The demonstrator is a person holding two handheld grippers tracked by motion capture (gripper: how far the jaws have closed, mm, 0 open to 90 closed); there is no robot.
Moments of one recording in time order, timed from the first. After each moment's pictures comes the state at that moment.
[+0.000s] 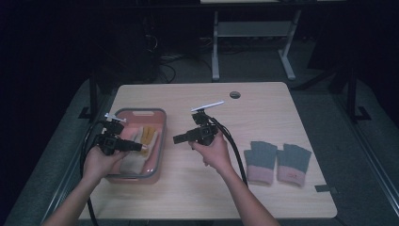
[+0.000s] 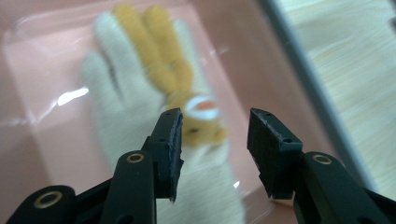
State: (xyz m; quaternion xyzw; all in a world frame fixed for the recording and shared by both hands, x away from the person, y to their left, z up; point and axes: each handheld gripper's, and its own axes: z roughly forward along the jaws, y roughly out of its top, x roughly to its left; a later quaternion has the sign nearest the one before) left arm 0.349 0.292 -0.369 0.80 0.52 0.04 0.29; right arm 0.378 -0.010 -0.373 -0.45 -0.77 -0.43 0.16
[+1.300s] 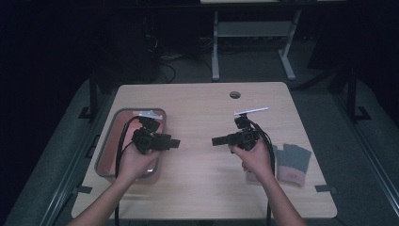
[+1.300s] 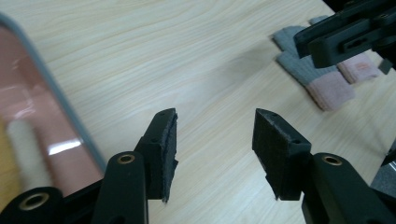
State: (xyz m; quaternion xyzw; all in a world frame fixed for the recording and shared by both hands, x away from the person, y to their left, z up) left arm 0.338 0.186 -0.347 0.82 0.43 0.03 0.37; right arm 0.360 -0.122 -0.380 -0.50 -0.75 -0.42 0.11
